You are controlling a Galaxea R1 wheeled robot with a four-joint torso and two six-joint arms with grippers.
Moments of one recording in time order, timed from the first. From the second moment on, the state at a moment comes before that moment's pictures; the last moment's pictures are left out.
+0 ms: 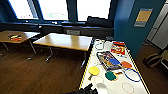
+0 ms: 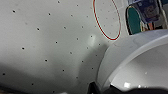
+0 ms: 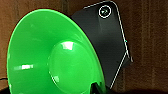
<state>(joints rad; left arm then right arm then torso) 0.67 3.15 -2.33 0.29 0.23 -0.91 -1.37 2.75 -2.42 0.68 -0.04 -0.49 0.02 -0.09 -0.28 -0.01</state>
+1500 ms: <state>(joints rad) 0.59 2.75 -1.66 0.36 0.34 -0.92 -1.36 2.75 -2.42 0.68 -0.06 -0.49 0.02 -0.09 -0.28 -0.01</state>
